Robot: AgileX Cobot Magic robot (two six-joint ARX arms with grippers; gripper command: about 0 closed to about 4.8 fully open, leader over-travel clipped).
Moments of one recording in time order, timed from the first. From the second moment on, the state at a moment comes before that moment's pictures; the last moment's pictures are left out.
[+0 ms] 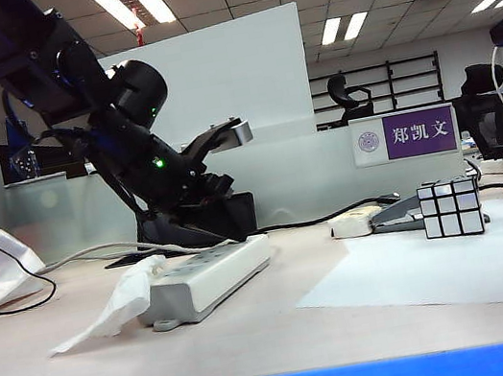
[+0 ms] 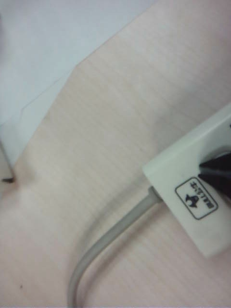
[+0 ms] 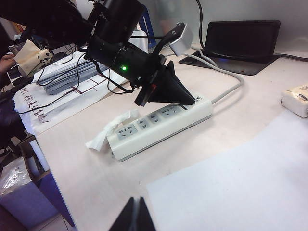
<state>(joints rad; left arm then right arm) -0.44 2.05 1.41 -0.17 0.35 0.45 -0.04 0.49 0.14 0.20 -0.89 0.13</state>
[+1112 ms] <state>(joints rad) -0.44 1.49 0.94 0.01 0.34 0.28 -0.04 0.49 0.14 0.29 -0.86 0.21</state>
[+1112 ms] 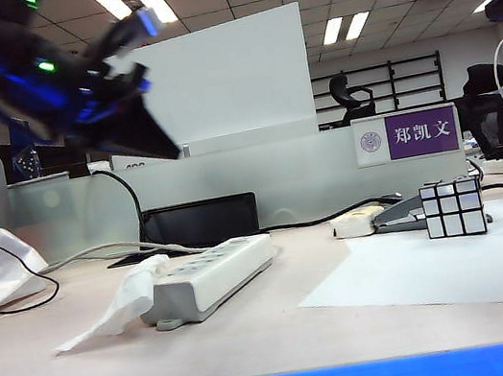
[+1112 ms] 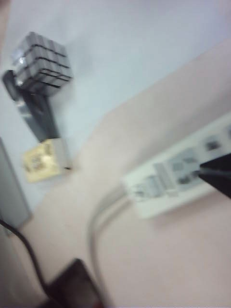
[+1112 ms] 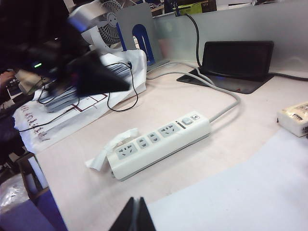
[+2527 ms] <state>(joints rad) -0.44 0.09 0.22 -0.26 -0.18 -0.12 -0.04 0.49 0.14 0.44 -0.78 0.47</state>
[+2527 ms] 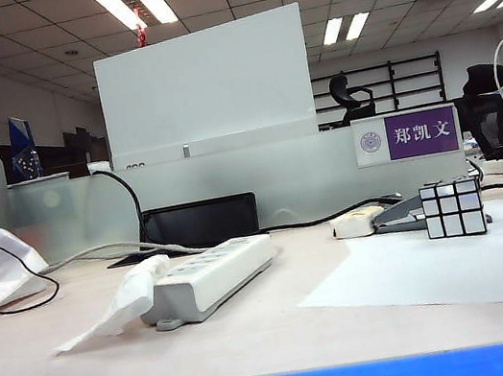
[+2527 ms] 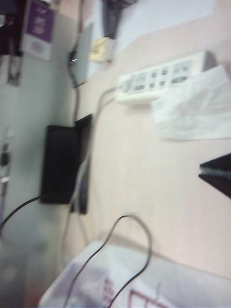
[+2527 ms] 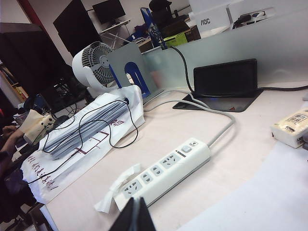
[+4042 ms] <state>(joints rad) 0.05 0.00 0.01 -0.04 0.01 -0.01 -0.04 0.49 0.14 0.44 -0.78 0.47</state>
